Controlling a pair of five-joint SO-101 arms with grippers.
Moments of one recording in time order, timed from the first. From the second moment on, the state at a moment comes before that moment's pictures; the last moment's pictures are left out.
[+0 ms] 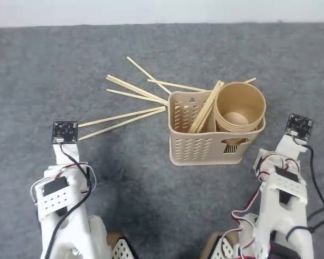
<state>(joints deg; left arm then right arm) -29.7 -46.2 82.0 41.3 -12.4 21.0 -33.1 76.7 22.1 1.0</state>
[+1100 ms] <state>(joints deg) -29.7 -46.2 82.0 41.3 -12.4 19.0 -33.1 82.7 7.0 1.0</state>
